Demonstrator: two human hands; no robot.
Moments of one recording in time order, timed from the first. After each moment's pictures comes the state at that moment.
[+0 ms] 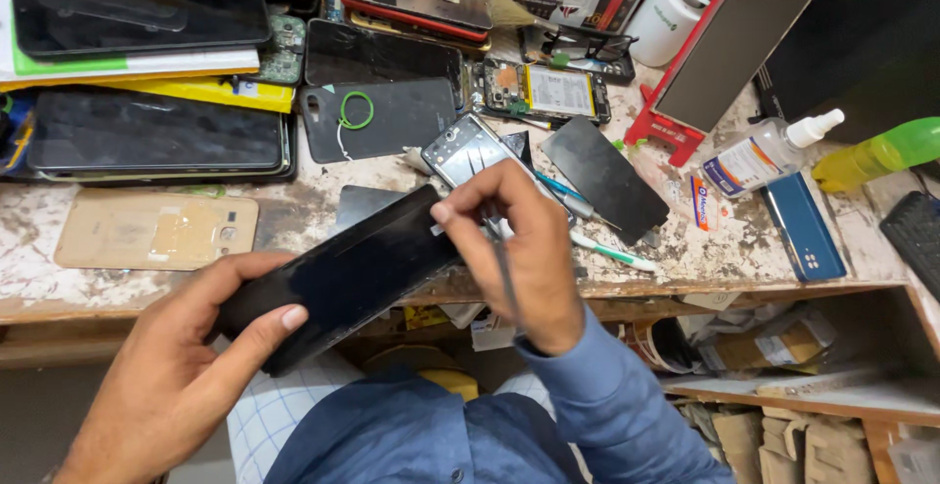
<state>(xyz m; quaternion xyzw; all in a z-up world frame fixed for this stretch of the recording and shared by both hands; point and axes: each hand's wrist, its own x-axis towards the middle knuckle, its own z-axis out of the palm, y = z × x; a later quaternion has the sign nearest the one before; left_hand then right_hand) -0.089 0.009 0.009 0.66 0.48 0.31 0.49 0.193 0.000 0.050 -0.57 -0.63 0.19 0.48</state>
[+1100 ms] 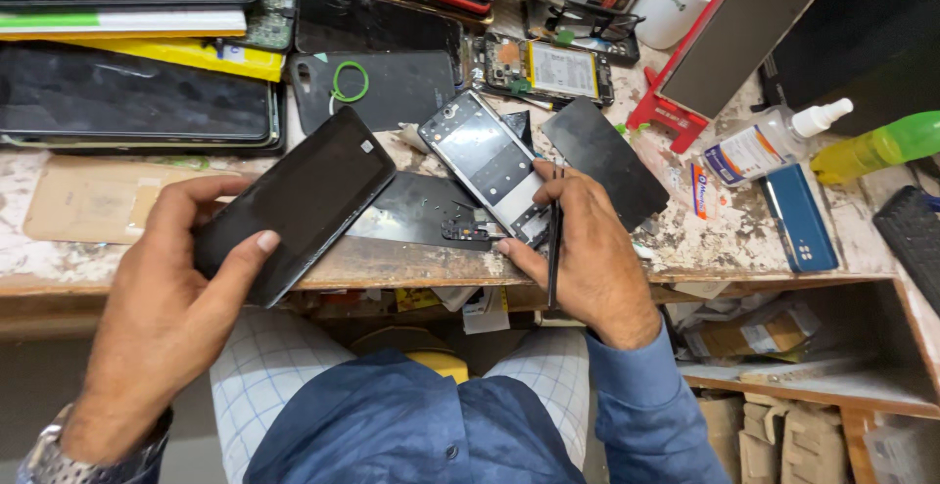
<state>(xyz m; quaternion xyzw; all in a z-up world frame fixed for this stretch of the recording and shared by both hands) -0.067 0.031 0.016 0.67 0.55 0.36 0.34 0.261 -0.027 0.041 -0.63 -0.73 0.03 0.26</state>
